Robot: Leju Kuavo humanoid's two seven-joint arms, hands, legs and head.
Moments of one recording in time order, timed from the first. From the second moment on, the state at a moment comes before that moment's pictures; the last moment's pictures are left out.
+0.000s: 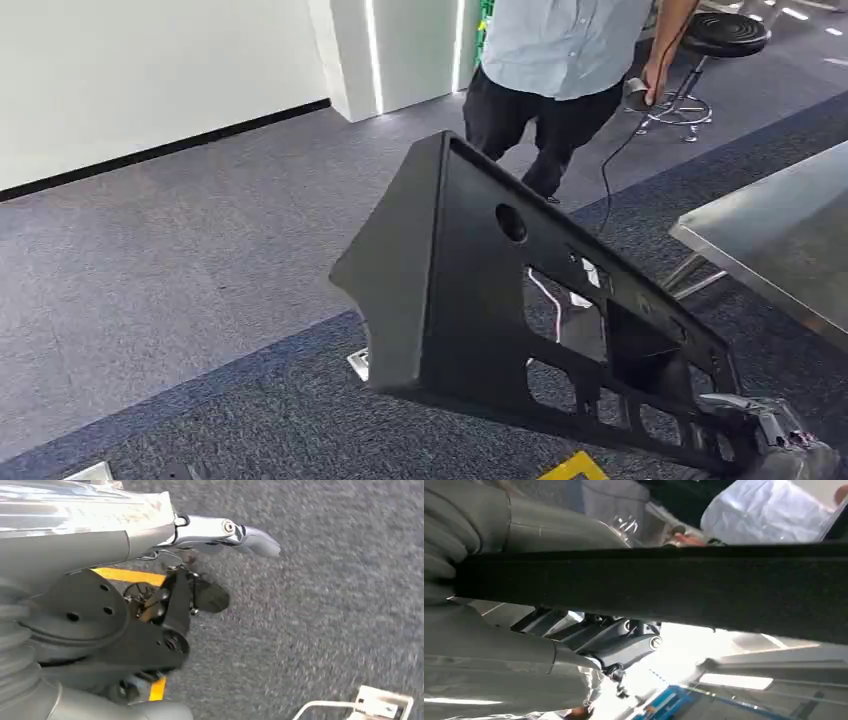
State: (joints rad) left arm -0.12 -0.20 1.05 -0.22 -0.12 0.15 -0.45; right arm 0.41 0.04 0.07 -1.98 0.94 -0.70 -0.34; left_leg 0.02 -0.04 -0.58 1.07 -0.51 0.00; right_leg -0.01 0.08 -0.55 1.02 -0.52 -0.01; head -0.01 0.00
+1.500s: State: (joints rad) left arm -0.12 -0.21 1.06 -0.22 -0.12 0.13 -0.46; right arm 0.41 0.03 0.07 -1.99 0.95 -0.70 -0.32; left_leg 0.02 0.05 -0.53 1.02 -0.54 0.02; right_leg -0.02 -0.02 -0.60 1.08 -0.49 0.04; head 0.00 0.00
